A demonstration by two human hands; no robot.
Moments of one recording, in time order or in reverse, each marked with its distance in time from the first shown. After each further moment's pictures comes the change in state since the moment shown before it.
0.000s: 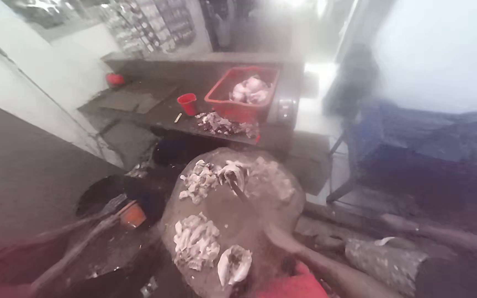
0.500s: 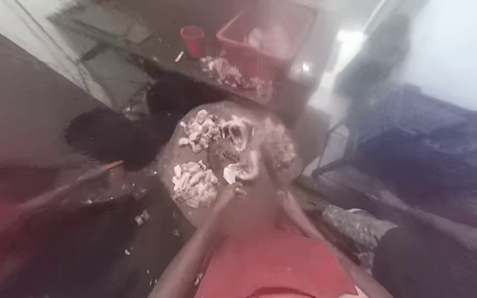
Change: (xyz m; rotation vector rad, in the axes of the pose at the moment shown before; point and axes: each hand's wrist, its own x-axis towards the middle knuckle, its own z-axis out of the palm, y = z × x) left_hand 0.114 0.070 0.016 -0.490 -0.346 -0.048; right_hand -0.095 0.018 -0.008 -0.024 0.221 0.181
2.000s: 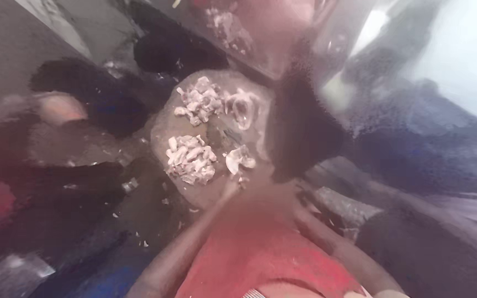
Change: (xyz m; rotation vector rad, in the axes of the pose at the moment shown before) left_hand -0.016 -0.034 0.025 -0.094 0.110 -0.059; right_hand -0.033 -0.114 0.024 0.193 0.093 -0.524
